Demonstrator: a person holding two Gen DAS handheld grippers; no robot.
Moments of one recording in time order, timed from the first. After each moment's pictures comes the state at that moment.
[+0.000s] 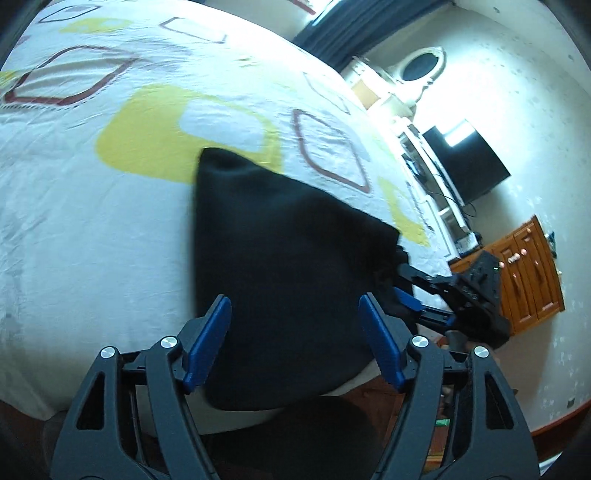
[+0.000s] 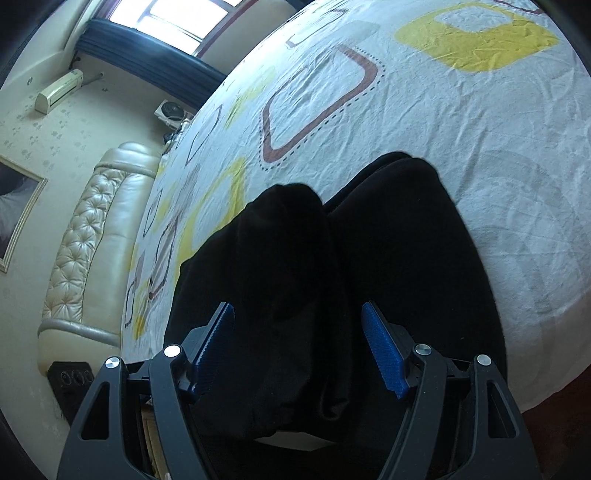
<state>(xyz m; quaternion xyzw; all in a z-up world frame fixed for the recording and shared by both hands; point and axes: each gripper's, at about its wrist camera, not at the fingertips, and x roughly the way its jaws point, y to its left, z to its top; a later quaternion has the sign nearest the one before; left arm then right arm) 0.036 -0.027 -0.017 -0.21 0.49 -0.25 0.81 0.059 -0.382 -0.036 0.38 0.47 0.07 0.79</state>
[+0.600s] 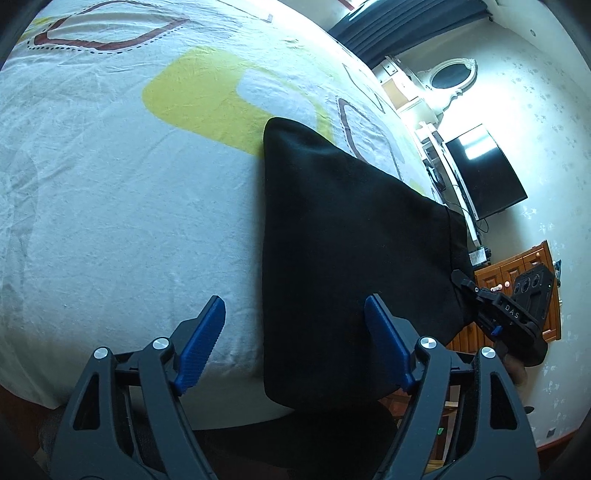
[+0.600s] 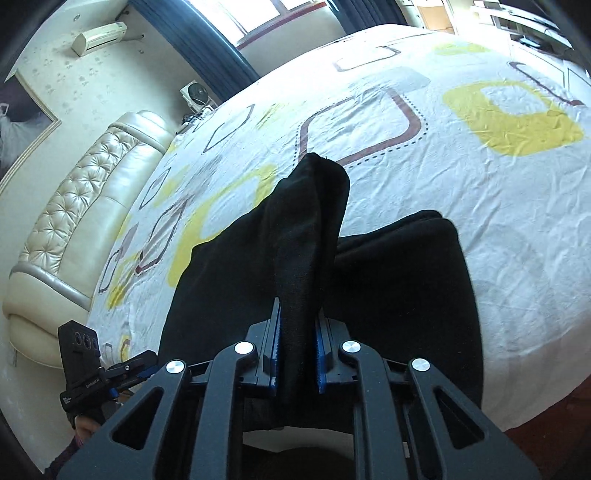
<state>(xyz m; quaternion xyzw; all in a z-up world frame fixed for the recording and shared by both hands) 0.046 -0.008 -0.052 -0.24 0.52 -0.24 0.78 0.048 -0.364 0.014 0.26 0.44 0.06 0.85</state>
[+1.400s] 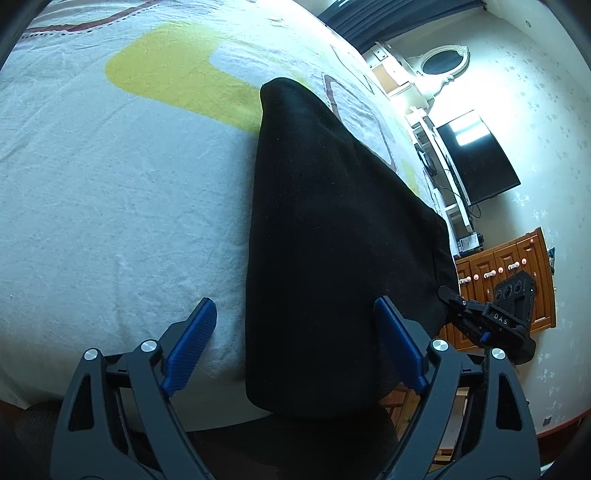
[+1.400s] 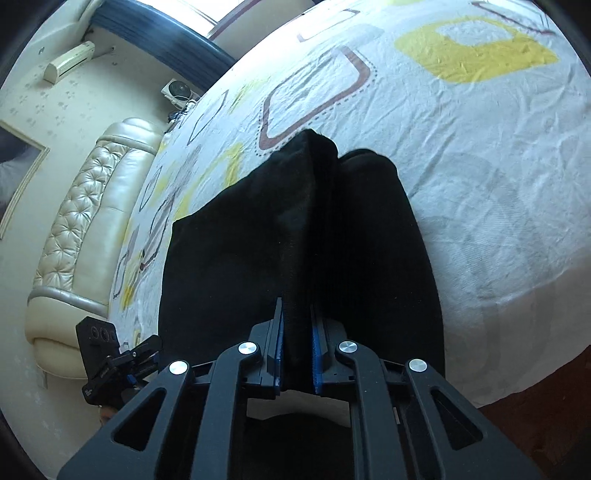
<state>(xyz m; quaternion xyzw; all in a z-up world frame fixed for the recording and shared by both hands) 0.047 -0.031 -0.065 -0.24 0.53 -0.27 0.77 0.020 -0.406 -0.019 0.32 0.48 0.07 0.81</state>
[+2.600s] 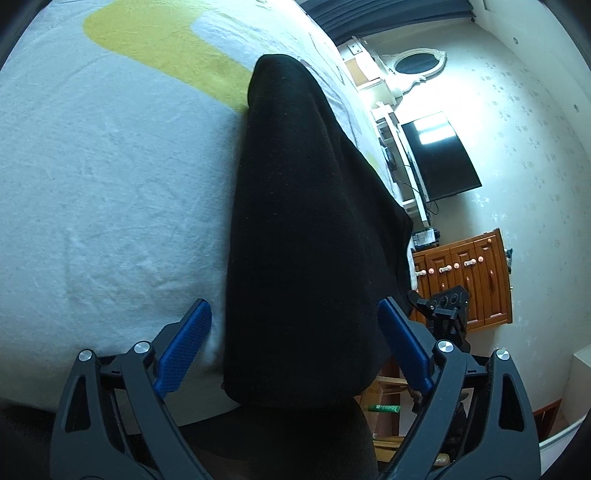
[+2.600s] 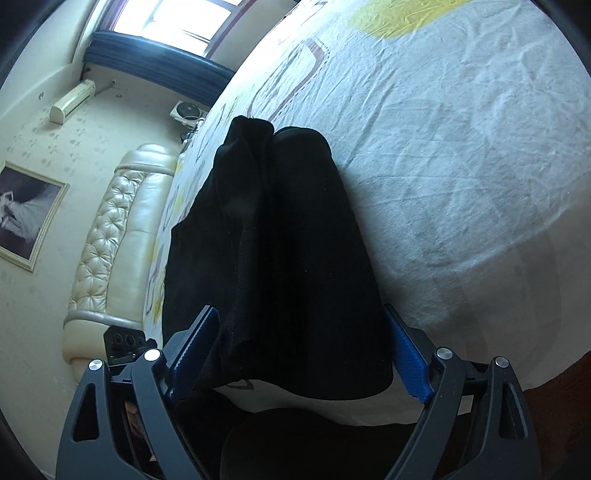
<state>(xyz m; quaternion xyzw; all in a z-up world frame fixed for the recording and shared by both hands) 0.052 -0.037 -0.087 -0.30 0.53 -0.35 0.71 -0.011 -0.450 -0.071 0.41 0.46 0.10 0.78</state>
